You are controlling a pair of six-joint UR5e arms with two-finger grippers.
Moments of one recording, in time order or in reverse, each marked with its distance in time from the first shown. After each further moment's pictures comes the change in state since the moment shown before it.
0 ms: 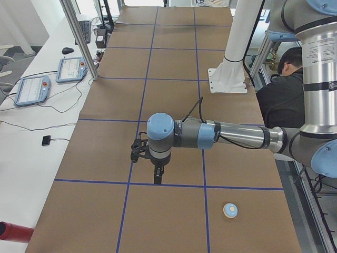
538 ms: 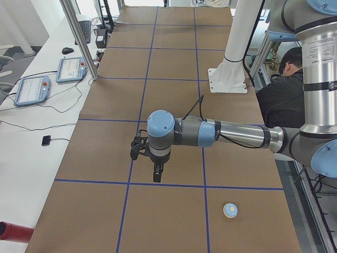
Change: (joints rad) left arm 0.000 -0.001 -0.024 -0.001 0.000 -0.001; right arm 0.000 0.000 0.001 0.000 -0.001 0.000
